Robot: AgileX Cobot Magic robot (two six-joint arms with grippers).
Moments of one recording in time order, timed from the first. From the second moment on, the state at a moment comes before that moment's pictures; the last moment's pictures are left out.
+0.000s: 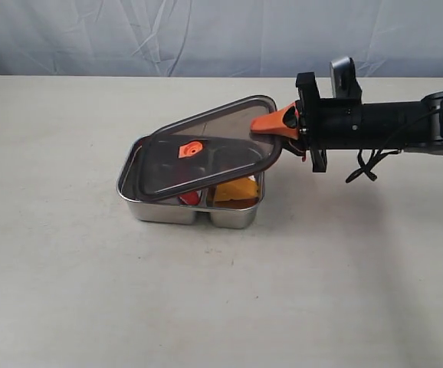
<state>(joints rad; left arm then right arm) -0.71 0.61 -0.98 1.00 1.07 -0.31 0.23 2.07 -1.04 1.74 1.16 -1.08</state>
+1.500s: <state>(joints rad) -0.71 0.61 -0.98 1.00 1.07 -0.31 0.27 2.02 -1.05 1.46 1.04 -0.97</state>
